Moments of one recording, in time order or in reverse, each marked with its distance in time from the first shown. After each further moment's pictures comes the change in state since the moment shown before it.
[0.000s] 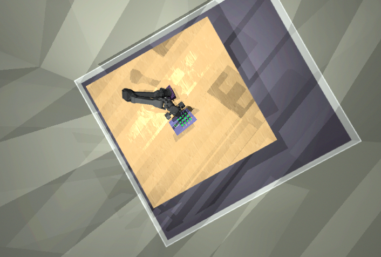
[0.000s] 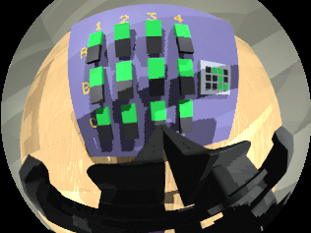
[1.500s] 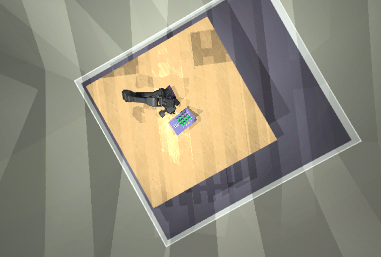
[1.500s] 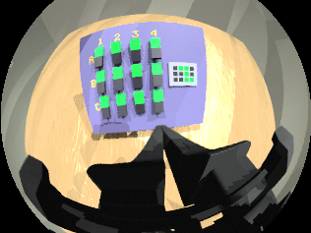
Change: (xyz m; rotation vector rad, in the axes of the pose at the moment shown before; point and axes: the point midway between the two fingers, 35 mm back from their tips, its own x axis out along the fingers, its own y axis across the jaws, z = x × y) arm -0.061 -0.020 0.002 -0.003 0.032 0.008
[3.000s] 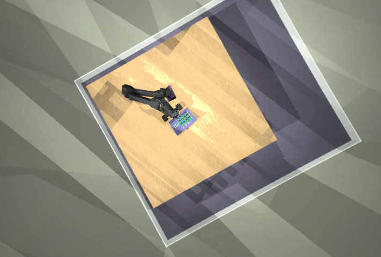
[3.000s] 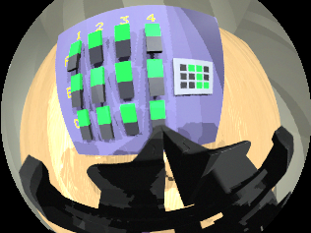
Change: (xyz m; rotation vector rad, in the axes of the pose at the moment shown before) arm 0.058 -0.009 0.000 0.003 -0.031 -0.009
